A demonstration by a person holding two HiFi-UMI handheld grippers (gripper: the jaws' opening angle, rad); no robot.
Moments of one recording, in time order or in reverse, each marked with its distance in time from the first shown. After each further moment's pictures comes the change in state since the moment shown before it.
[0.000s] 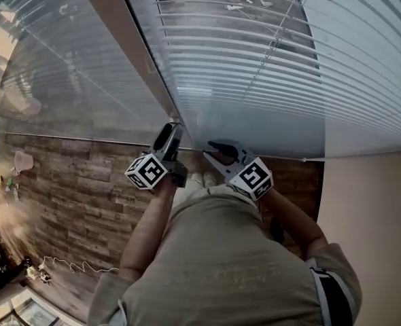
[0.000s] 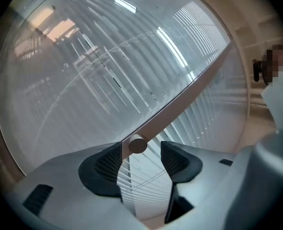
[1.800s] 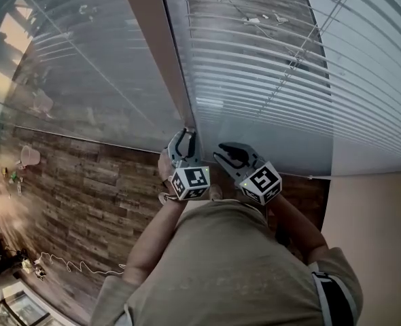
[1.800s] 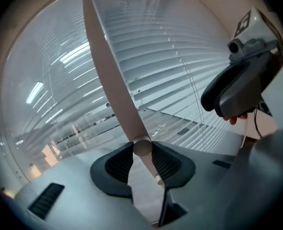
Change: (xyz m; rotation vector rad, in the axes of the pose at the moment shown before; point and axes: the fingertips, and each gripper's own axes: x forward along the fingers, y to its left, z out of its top) left arm 0.020 0.004 0.000 1.258 0.198 0.474; right arm 0.022 -0.025 0.025 -0.016 -0.033 0.012
